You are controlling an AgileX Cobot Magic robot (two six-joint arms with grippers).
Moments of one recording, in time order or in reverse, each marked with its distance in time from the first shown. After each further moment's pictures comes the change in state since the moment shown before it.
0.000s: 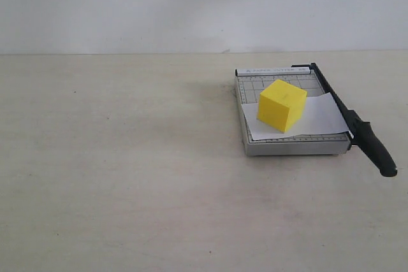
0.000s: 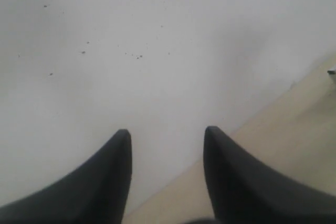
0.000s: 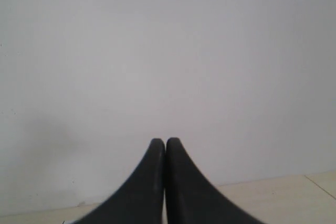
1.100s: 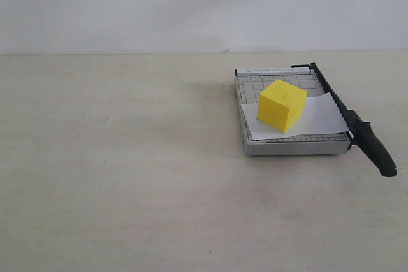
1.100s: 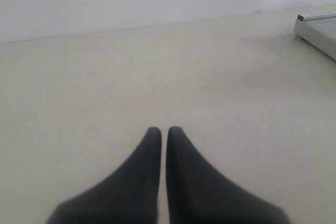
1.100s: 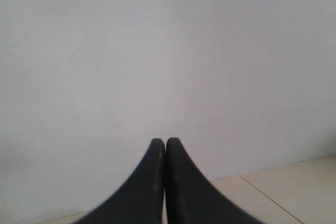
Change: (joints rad) left arm 0.194 0.000 0.004 0.839 0.463 -1.387; right arm -0.199 0.000 0.000 0.000 0.000 0.000
